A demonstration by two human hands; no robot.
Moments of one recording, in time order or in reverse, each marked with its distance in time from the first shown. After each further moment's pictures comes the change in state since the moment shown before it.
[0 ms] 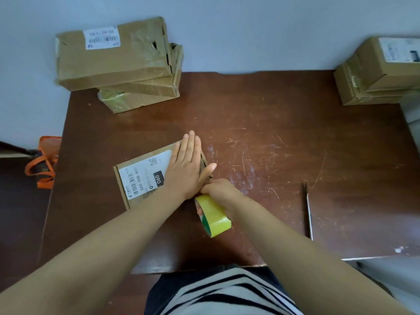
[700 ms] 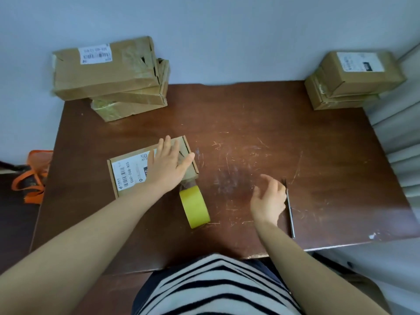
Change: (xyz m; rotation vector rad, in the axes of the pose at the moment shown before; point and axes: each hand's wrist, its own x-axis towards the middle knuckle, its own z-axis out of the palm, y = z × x) left_hand -0.005 -0.007 -0.036 -0.234 -0.131 -0.173; right_hand -0.032 0.072 -0.078 -0.295 1.075 -0.403
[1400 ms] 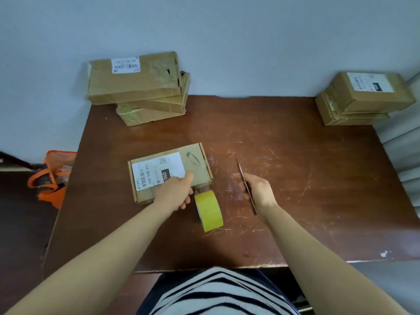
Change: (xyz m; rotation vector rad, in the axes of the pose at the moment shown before) left_hand -0.052 -0.001 -0.012 -0.634 -0.156 -0.433; right_hand 0.015 -0.046 0.009 0.515 -0.629 0.139
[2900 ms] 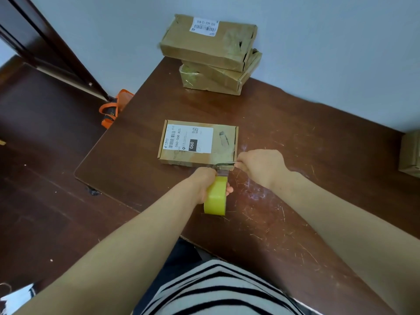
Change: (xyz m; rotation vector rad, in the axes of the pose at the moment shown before) left_hand -0.012 0.008 0.063 -1.080 -0.076 -0.439; right_hand 0.046 -0.065 0.030 -1.781 -0.525 -1.021
